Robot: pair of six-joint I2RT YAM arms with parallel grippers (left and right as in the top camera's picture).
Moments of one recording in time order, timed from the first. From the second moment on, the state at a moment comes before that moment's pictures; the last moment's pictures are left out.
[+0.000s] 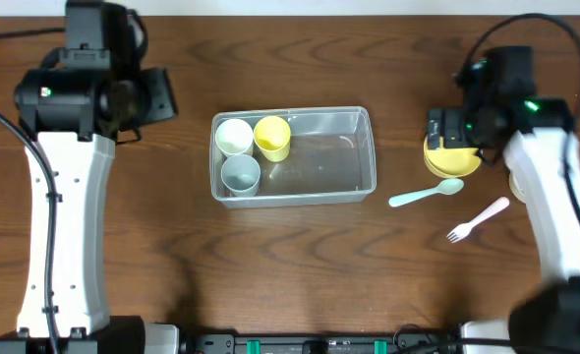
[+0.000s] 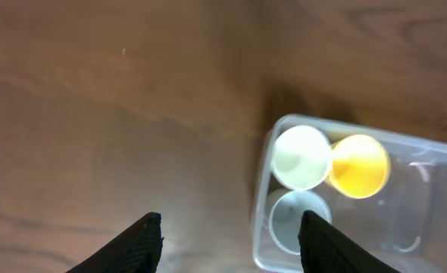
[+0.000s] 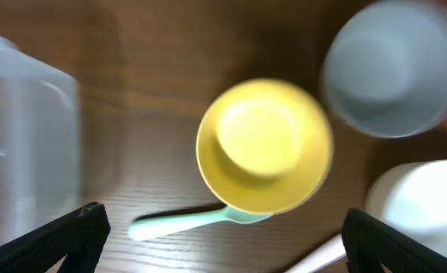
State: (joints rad) left arm -0.02 1.56 1.81 -1.31 -0.03 -0.26; right arm 0.02 1.64 1.39 -0.95 0.03 0.00
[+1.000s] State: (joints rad) left arm -0.01 1.57 1.58 -1.24 0.02 -0.28; right arm 0.05 1.99 1.39 -0.81 0.06 0.05
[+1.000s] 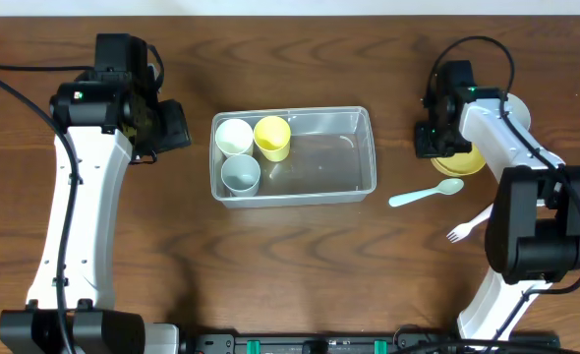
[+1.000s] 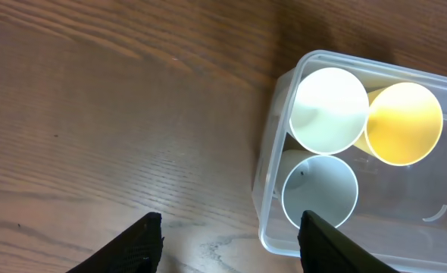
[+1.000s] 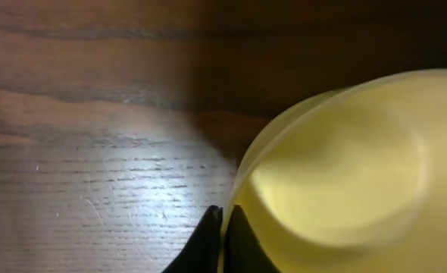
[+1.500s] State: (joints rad) left arm -0.01 1.57 1.58 -1.24 0.02 -0.28; right arm 0.18 1.90 1.72 -1.01 0.04 0.03
